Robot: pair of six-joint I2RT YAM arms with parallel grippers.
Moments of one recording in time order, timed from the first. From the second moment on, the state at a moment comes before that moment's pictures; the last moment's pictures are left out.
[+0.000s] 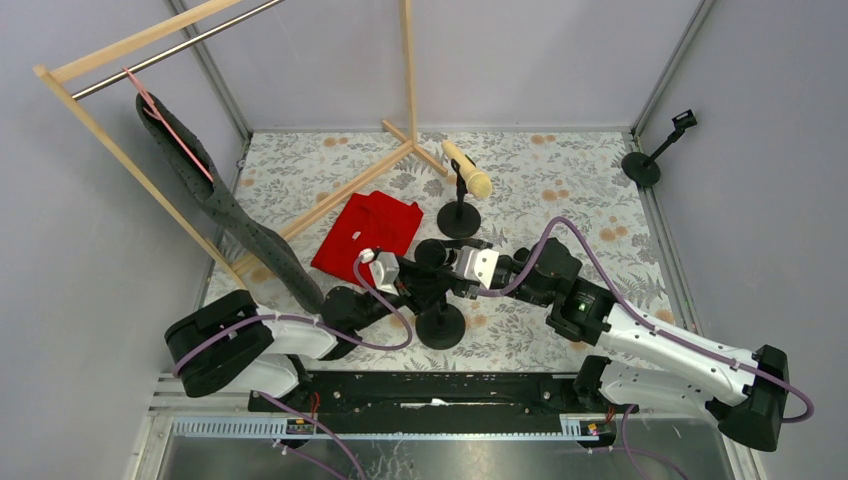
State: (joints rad) left arm -0.97 1.36 0.25 1.47 0.19 -0.27; right arm 1.01 0.96 0.76 0.16 -0.23 -0.53
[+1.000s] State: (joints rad) left arm -0.97 1.35 0.24 1.47 0.20 -0.27; right arm 1.01 0.97 0.76 0.16 -0.23 -0.52
